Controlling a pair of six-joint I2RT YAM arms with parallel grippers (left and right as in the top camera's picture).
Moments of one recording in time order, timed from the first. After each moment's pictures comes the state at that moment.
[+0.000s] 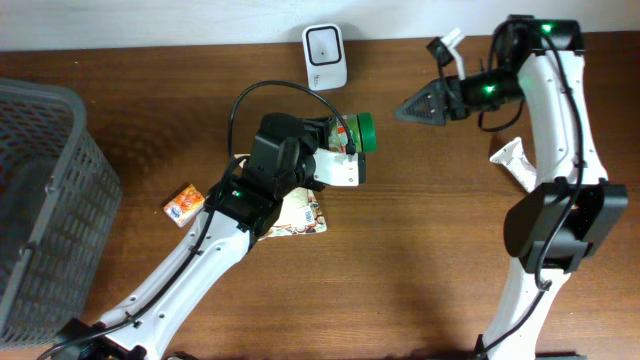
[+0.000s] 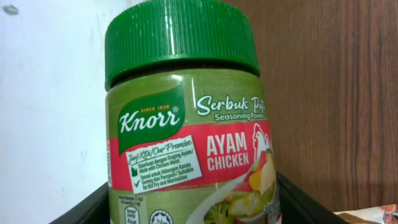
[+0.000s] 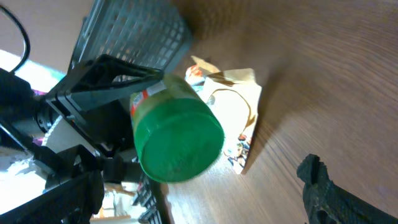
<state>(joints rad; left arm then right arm) -0.53 1.48 1.09 -0.13 0.12 1.21 -0.06 2.18 2.21 -1.69 -1.11 -0.70</state>
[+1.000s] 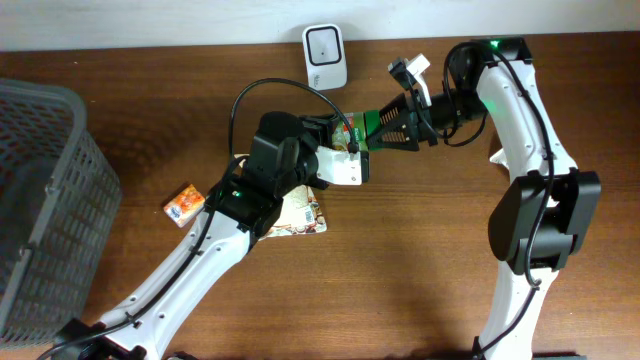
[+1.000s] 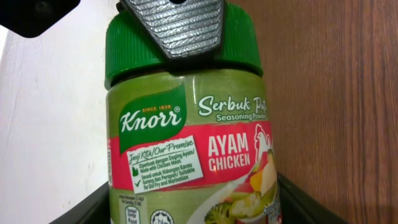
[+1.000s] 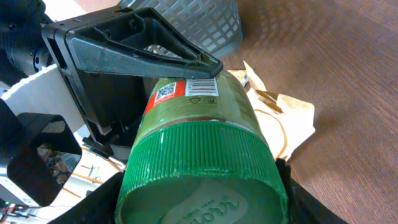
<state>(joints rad) -0.53 1.48 1.09 -0.08 0.17 1.19 0.05 2.18 2.04 -1.69 -1.25 -1.16</state>
